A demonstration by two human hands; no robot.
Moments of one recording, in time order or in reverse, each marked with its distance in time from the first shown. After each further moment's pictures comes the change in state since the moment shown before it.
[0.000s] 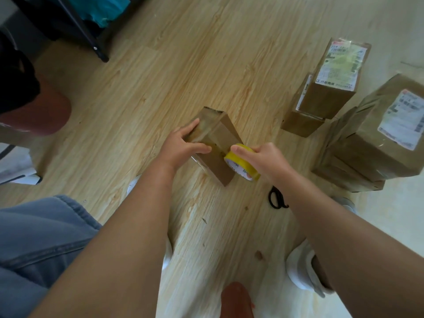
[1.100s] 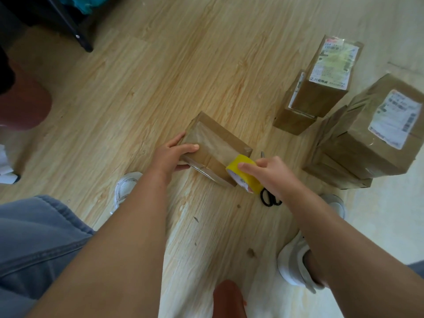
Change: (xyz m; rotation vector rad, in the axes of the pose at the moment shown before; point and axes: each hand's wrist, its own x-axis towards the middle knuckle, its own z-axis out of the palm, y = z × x) left_hand 0.009 -0.036 0.009 -0.344 0.026 -0.161; right_hand -0.024 0.031 -0.011 -0.029 -0.040 0.021
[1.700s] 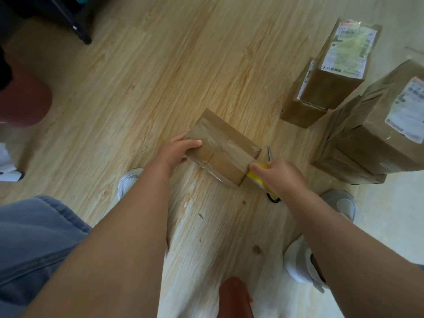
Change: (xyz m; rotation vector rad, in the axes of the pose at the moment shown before) left_hand 0.014 0.001 0.000 0.139 -0.048 -0.031; right_hand 0.022 0.022 0.012 -0.369 0.096 0.166
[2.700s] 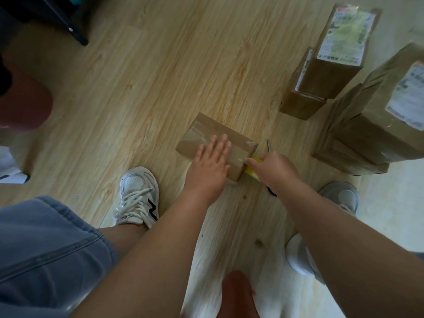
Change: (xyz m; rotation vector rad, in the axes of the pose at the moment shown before) left_hand -0.031 -0.044 0.073 1.478 0.011 0.539; right_hand 0.008 -0.009 0.010 0.014 0.037 0.049
